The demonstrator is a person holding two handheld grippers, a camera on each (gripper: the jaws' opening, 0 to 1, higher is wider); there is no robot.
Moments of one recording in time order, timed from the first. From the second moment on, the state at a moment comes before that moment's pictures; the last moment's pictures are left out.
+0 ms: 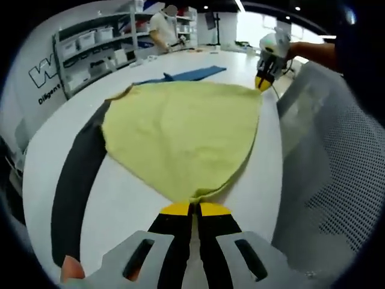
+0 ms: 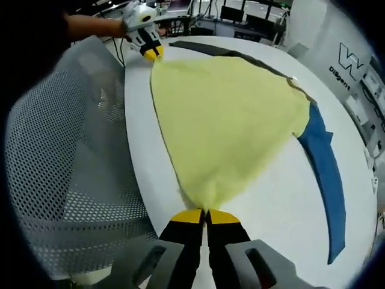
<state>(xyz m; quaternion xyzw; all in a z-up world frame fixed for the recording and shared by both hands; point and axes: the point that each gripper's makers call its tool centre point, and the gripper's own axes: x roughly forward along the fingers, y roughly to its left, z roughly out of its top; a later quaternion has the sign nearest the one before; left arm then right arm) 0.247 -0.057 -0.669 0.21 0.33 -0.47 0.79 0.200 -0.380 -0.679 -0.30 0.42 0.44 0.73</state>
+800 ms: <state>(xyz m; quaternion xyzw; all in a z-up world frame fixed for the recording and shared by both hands) 0.218 -0.061 -0.674 0.24 0.32 -0.51 0.76 0.197 -0.387 -0.681 -0.30 0.44 0.44 0.72</state>
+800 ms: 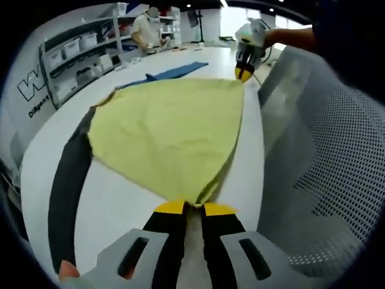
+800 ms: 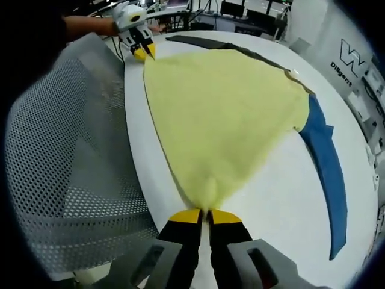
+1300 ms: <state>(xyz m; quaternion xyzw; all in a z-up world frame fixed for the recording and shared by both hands) 0.236 -0.054 -0.637 0.12 0.31 -0.48 0.81 0.191 -0.391 -0.664 -0.27 0.44 0.43 0.74</state>
